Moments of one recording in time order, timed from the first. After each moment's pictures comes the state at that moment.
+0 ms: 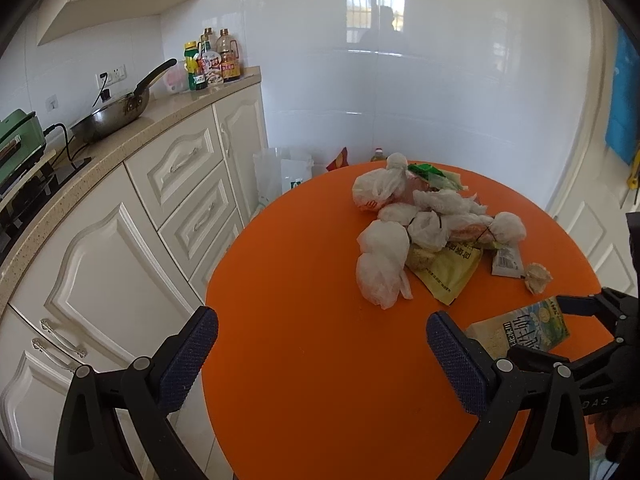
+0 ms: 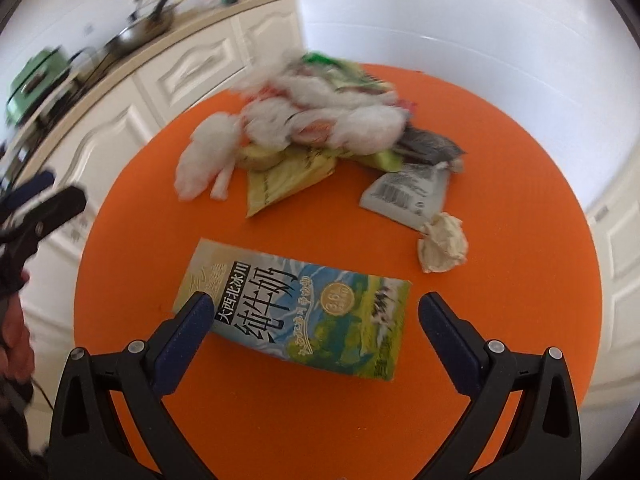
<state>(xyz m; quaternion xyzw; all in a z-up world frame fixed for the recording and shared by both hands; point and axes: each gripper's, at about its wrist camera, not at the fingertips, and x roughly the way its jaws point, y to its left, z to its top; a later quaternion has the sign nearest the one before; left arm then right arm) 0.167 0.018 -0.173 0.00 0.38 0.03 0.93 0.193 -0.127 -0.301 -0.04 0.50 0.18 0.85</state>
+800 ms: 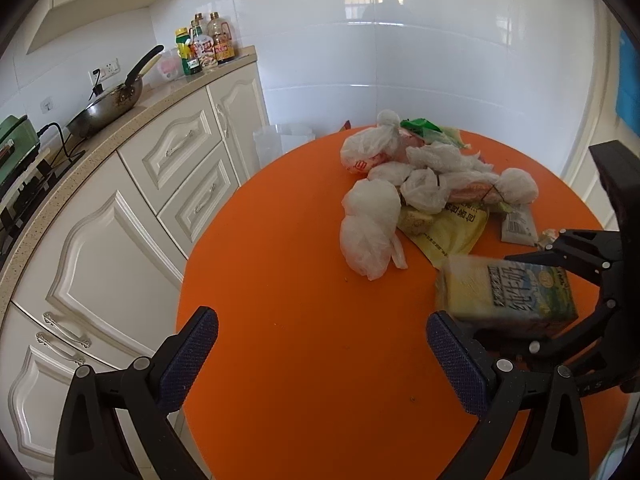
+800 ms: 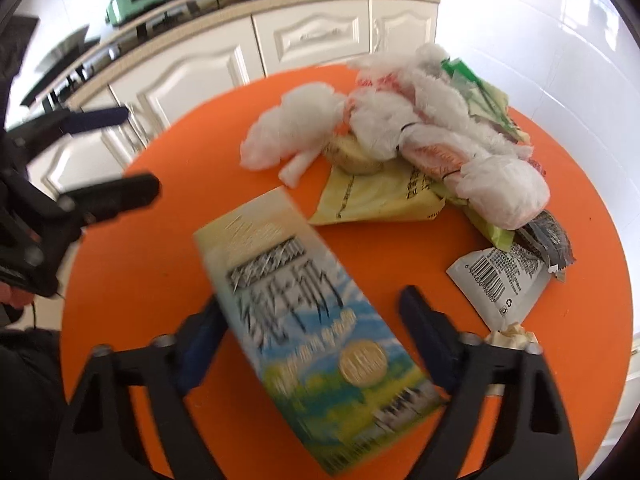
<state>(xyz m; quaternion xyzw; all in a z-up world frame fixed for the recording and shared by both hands) 0.189 -0.010 -0.199 0.03 0.42 0.04 0.91 0.206 -0.110 -0.321 -0.14 0.46 0.36 0.80</state>
